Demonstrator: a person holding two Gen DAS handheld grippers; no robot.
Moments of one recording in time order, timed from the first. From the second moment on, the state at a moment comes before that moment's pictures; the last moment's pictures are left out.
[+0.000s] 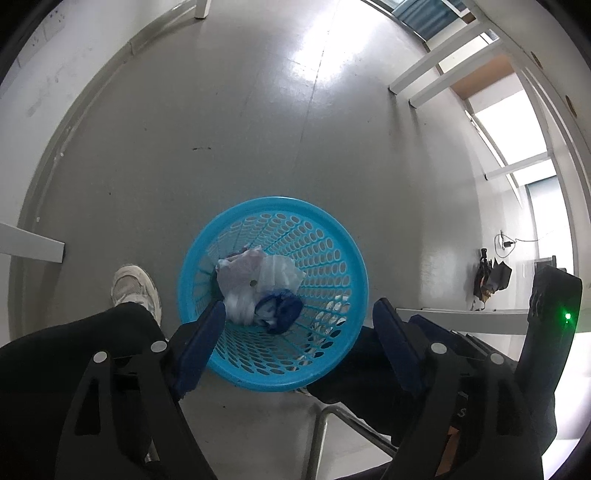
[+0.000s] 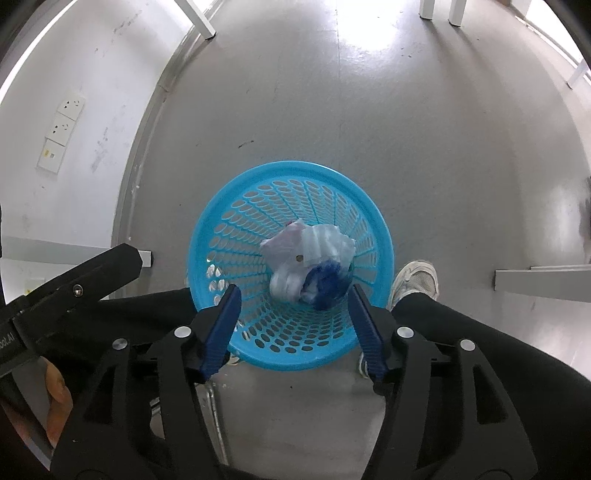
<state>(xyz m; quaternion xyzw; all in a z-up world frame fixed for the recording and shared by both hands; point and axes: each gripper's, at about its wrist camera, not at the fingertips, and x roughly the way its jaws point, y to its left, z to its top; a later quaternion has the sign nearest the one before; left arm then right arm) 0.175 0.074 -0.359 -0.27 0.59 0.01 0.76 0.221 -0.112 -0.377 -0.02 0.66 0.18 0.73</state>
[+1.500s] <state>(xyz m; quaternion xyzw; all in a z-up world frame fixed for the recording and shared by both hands) -0.006 0.037 -0.141 -0.14 0.42 -0.02 0.90 0.045 -0.190 -0.128 -0.05 0.43 0.31 0.85</state>
